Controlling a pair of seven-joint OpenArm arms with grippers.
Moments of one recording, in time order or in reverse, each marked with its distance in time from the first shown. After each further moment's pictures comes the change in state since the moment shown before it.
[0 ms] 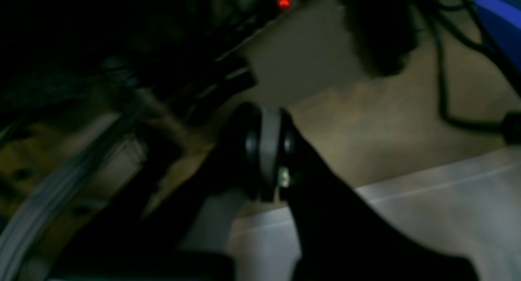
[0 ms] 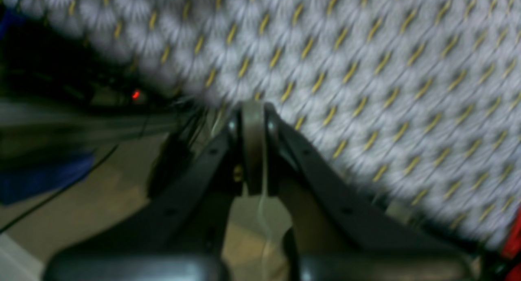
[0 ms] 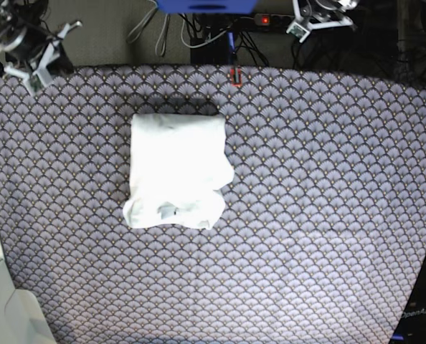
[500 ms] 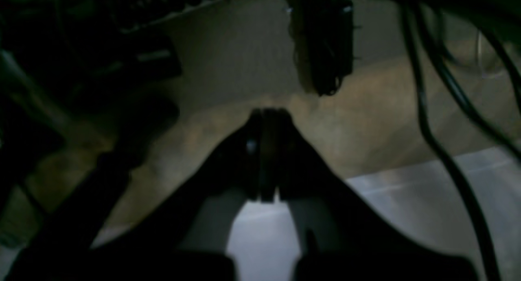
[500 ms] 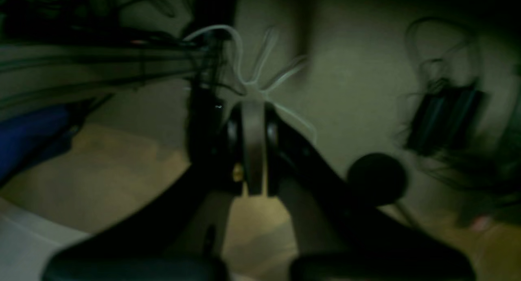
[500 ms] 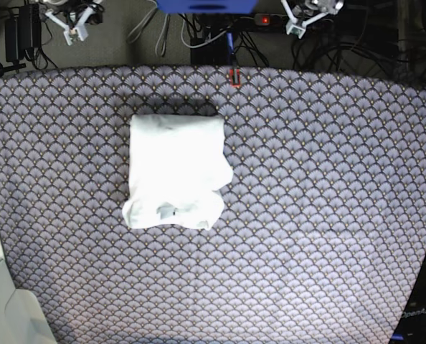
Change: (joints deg) left arm -24.0 -2.0 0.2 -54.2 -9.3 9.8 -18.8; right arm 8.9 -16.1 0.8 -36.9 -30.1 -0.1 19.6
